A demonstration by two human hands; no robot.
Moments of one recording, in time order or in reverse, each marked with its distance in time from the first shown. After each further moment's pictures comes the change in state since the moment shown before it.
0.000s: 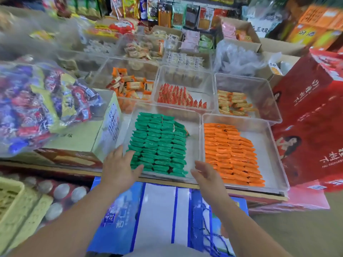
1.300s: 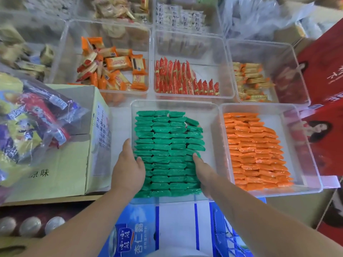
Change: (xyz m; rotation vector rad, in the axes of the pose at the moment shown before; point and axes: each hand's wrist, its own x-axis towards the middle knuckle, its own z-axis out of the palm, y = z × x) left_hand 0.102 -0.024 0.041 -0.510 -0.161 -0.250; right_hand 0.147 0.019 0.098 0.336 -0.044 0.855
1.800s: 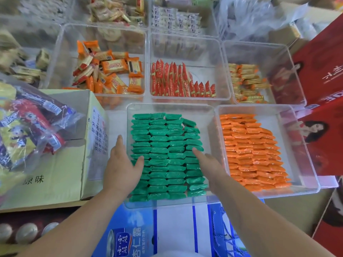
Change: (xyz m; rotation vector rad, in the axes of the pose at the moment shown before) left_hand 0.007 0.008 -0.017 0.006 0.005 0.047; right_hand -0.029 -0.028 -0.019 -0.167 0.161 -0.195
